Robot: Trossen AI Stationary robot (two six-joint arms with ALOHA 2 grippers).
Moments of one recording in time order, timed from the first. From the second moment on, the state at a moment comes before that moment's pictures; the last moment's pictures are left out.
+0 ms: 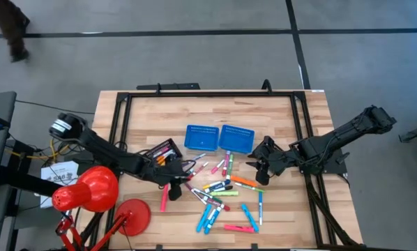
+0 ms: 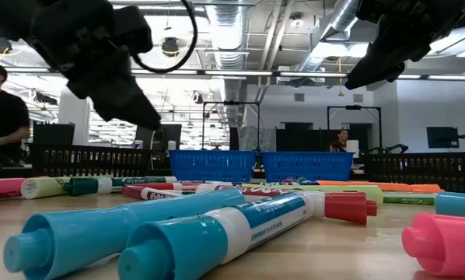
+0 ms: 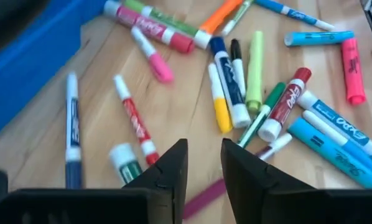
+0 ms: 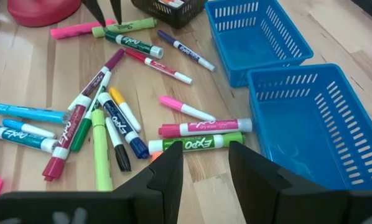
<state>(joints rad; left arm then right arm) -0.44 1.44 0.59 0.16 -0.38 -0.50 0.37 1.08 0.67 -0.36 0.42 0.44</state>
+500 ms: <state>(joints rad) -0.44 1.59 0.59 0.41 -0.25 -0.16 0.37 1.08 0.67 -0.36 0.42 0.44</state>
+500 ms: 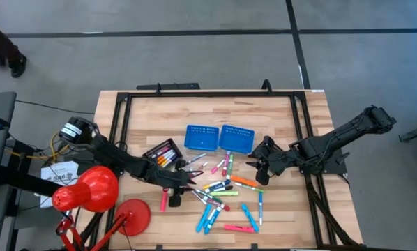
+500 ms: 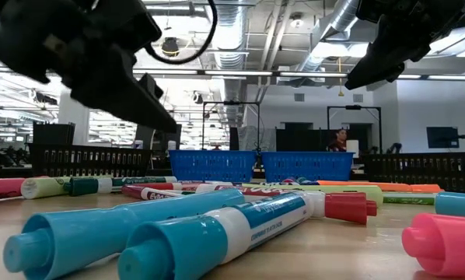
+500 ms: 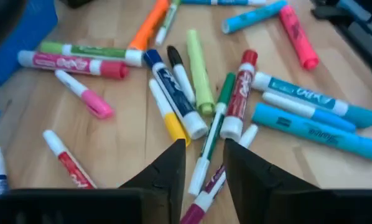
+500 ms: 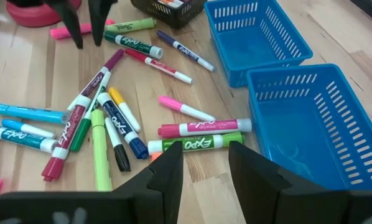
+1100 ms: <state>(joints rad) -0.41 1.66 0.59 0.59 -0.23 -0.08 0.37 1.16 0.67 -0.27 0.42 0.42</state>
